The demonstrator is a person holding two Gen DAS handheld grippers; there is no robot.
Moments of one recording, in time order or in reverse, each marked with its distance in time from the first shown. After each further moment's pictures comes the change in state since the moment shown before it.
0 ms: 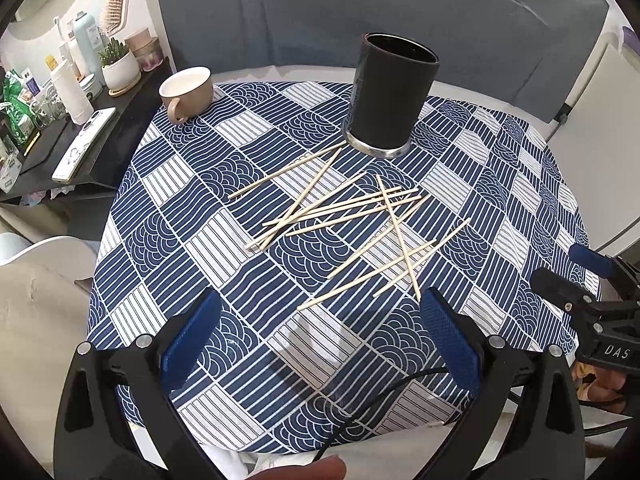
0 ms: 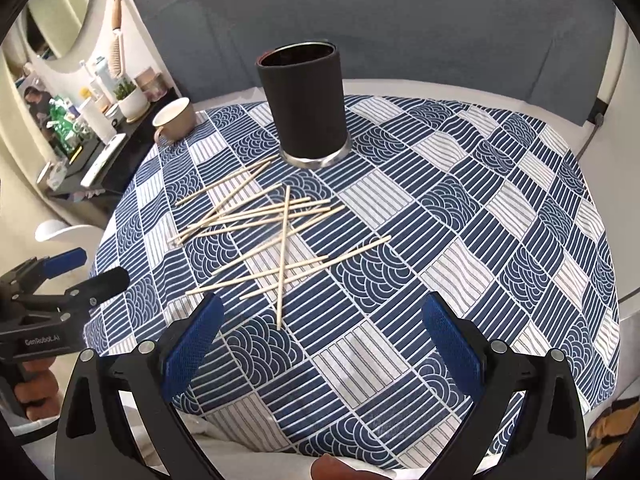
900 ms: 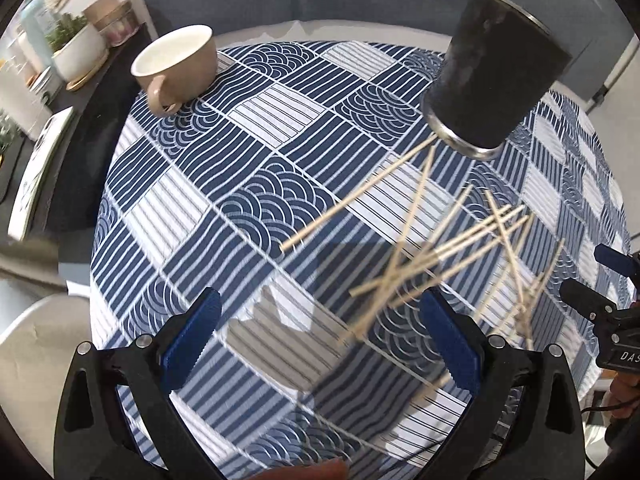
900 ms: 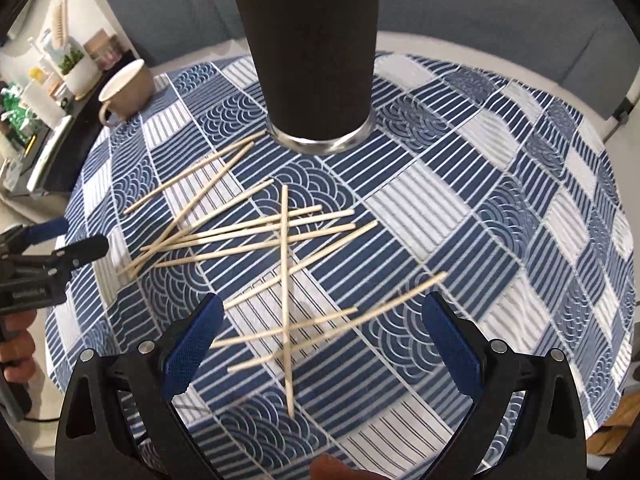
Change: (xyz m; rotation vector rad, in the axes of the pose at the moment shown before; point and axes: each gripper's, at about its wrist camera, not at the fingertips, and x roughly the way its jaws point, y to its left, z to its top) left arm 0.129 0.082 0.076 0.093 0.159 0.022; right arm 0.128 0.033 0.052 0.016 0.167 -0.079
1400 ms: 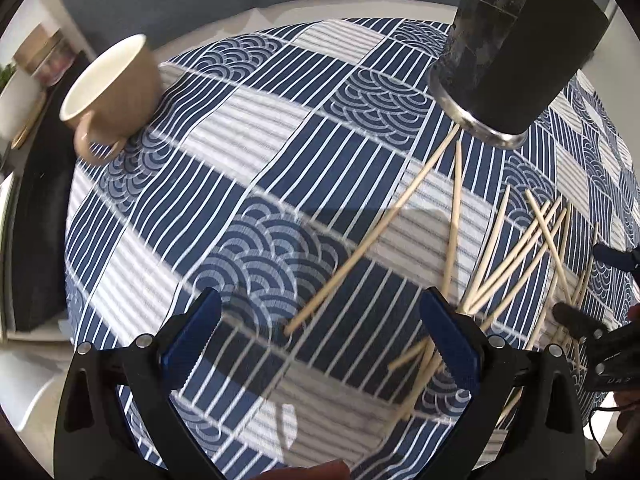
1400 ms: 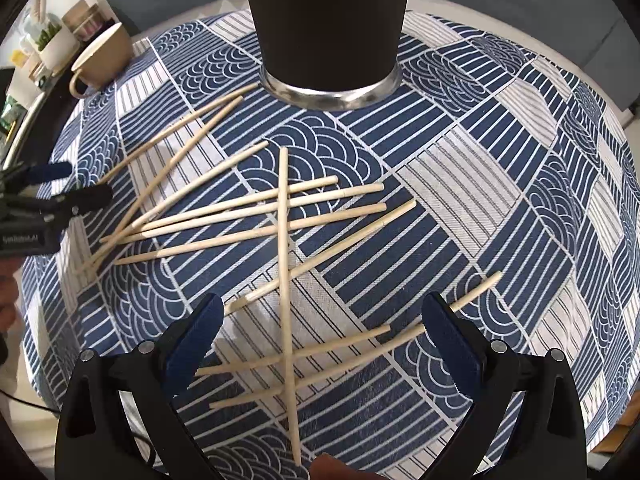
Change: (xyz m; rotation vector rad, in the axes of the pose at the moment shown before) left arm 0.055 0.002 0.038 0.148 0.029 -0.033; right arm 0.062 0.012 0.000 -0.008 0.075 -0.021
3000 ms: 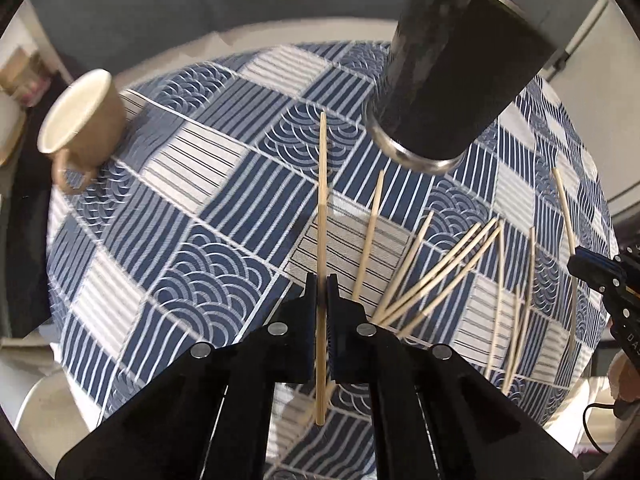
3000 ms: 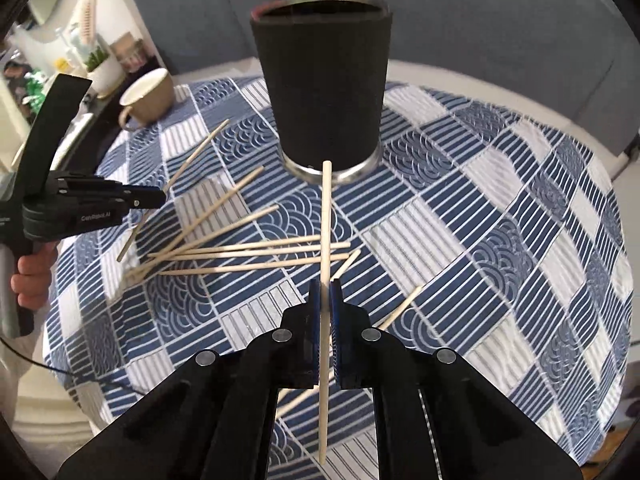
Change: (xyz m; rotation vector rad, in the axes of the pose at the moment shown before) left arm -0.051 -0.029 0.015 -0.013 -0.028 -0.092; right arm -0.085 -0.024 0.008 -0.104 -0.164 0.068
